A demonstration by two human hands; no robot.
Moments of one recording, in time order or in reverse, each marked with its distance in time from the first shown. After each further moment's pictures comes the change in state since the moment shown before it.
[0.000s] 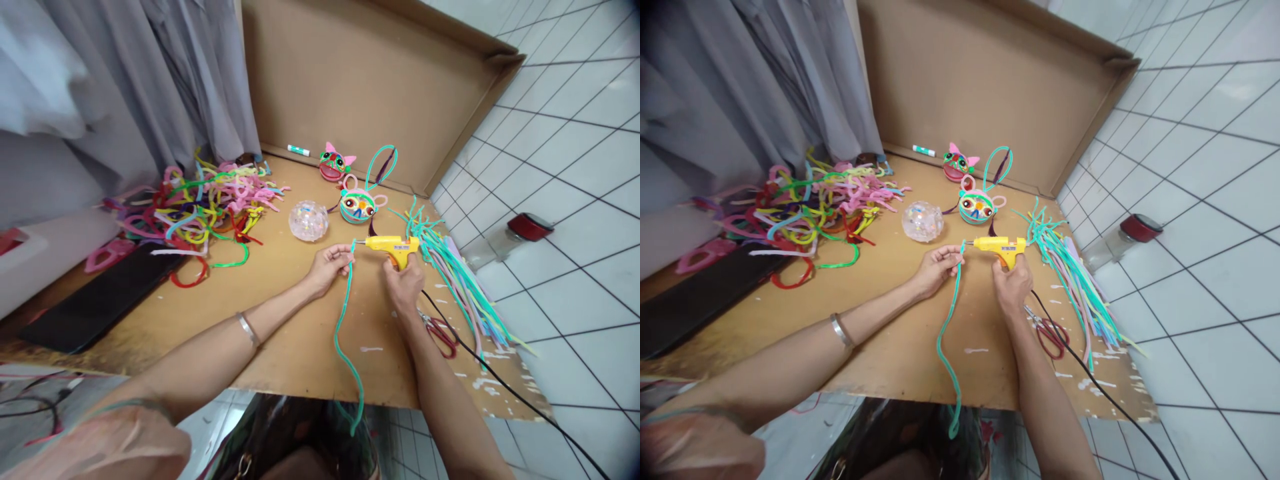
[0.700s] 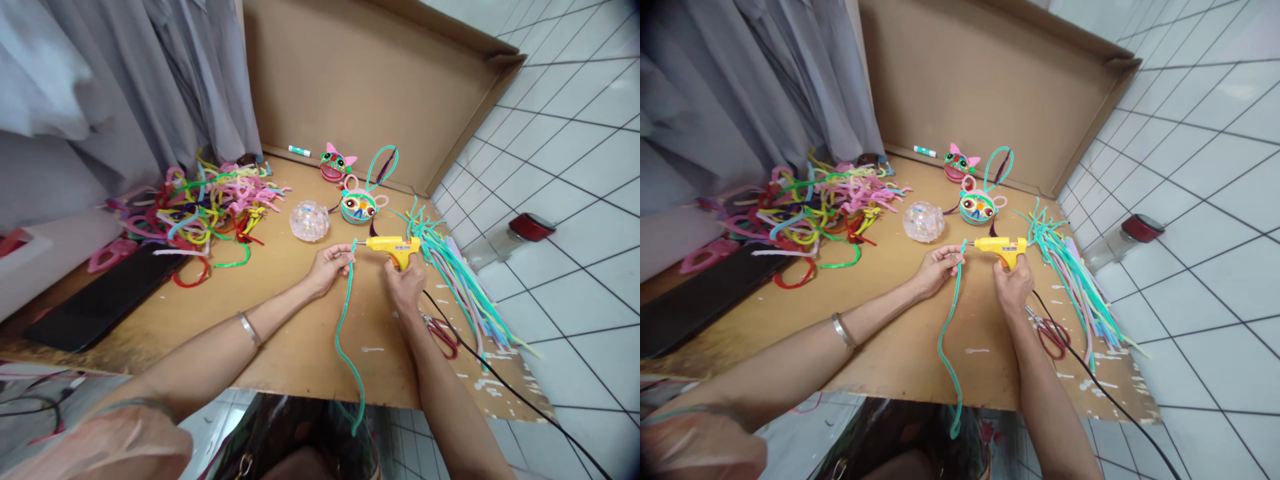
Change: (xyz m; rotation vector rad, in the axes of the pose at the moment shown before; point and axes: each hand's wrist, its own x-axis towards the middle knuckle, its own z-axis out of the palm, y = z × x) left_hand 0.001 0.001 0.000 -0.025 0.005 -0.010; right_hand 0.000 0.004 0.000 0.017 0.023 -0.037
